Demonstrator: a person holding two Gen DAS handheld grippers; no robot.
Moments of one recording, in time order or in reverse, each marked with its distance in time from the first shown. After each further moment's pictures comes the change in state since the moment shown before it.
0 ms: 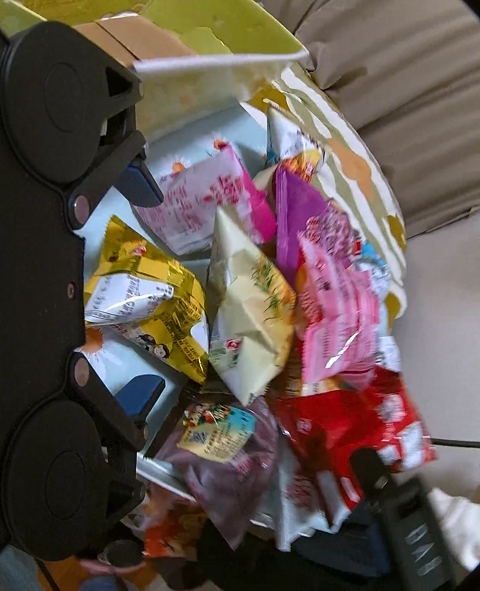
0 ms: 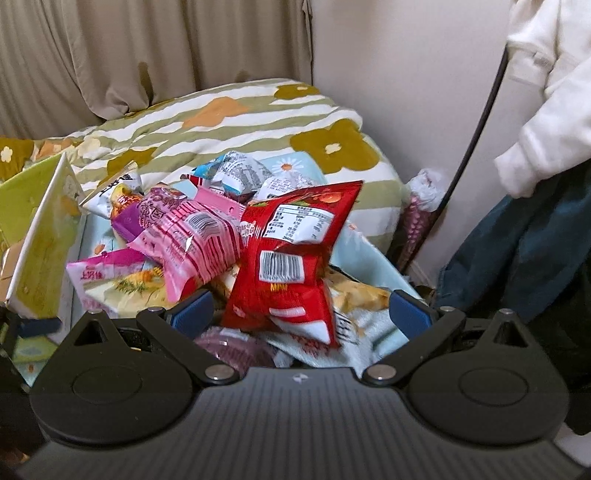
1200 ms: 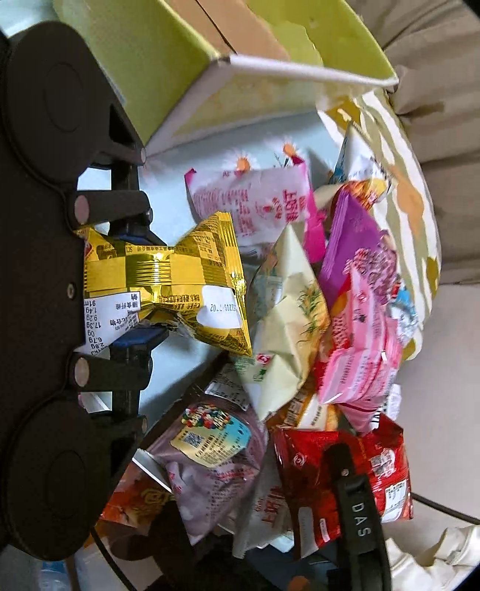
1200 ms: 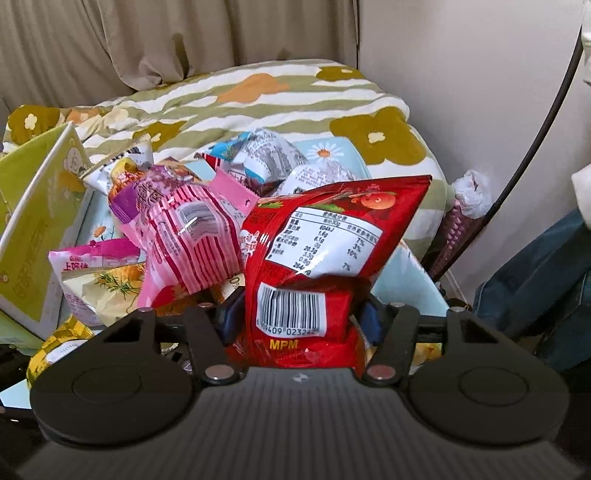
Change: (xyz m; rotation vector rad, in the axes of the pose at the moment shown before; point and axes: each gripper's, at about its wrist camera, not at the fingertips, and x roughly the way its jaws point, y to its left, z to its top) left arm -0.002 0.024 -0.008 -0.288 0.074 -0.037; right arm 0.060 0.001 0.017 -0.109 0.036 0.106
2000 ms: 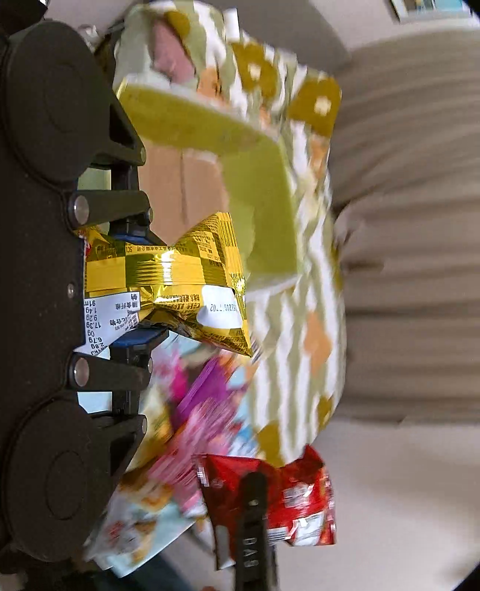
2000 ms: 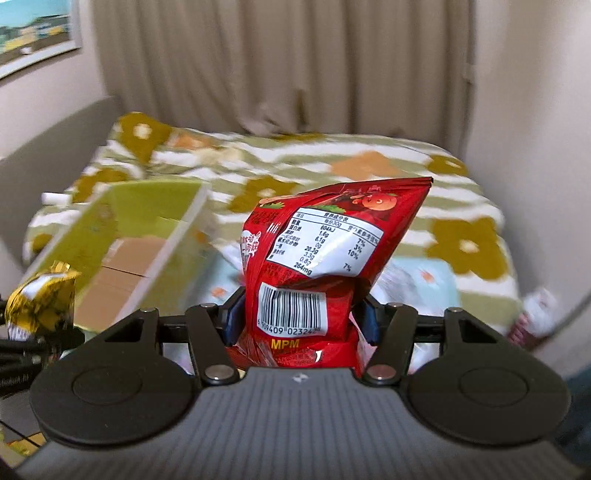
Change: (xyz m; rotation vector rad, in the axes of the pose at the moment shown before) left arm -0.152 0.062 0.017 -0.339 -0.266 0.333; right arm -0.079 0.066 0.075 -0.259 -0.185 0.300
